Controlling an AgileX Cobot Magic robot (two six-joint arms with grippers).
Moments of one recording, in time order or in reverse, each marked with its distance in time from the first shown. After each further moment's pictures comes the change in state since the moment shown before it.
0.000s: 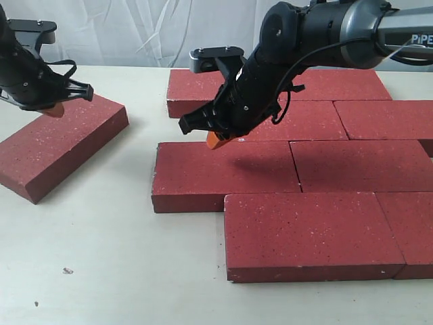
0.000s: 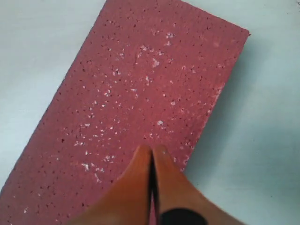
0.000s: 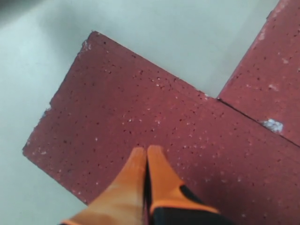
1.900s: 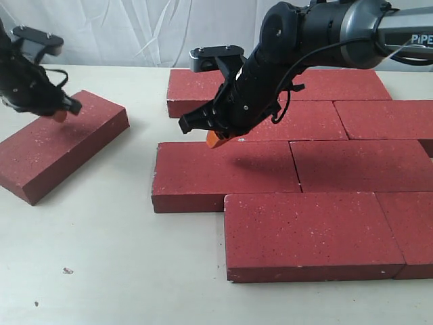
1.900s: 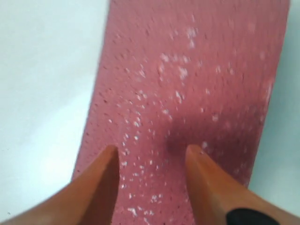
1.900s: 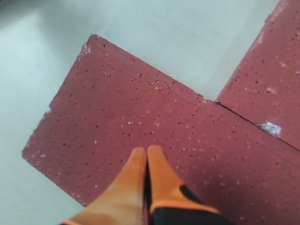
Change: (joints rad) left arm 0.069 0.093 -0.055 -0.038 -0.025 0.366; right arm -0.001 0.000 0.000 -0.002 -0.005 0.000
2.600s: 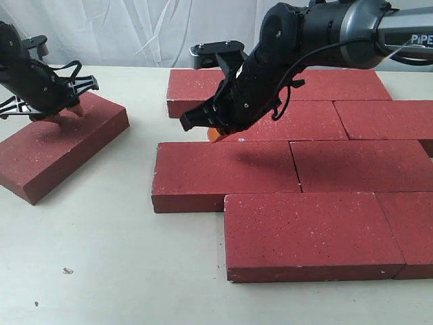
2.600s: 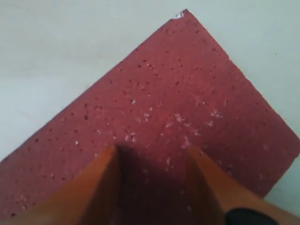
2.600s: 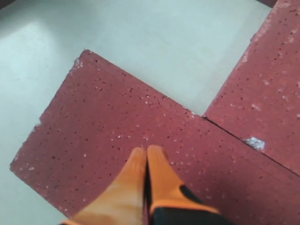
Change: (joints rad) left arm 0.000 0.132 -0.051 -0.125 -0.120 -0.556; right arm 0.000 0.000 0.000 -0.033 -0.045 -0.002
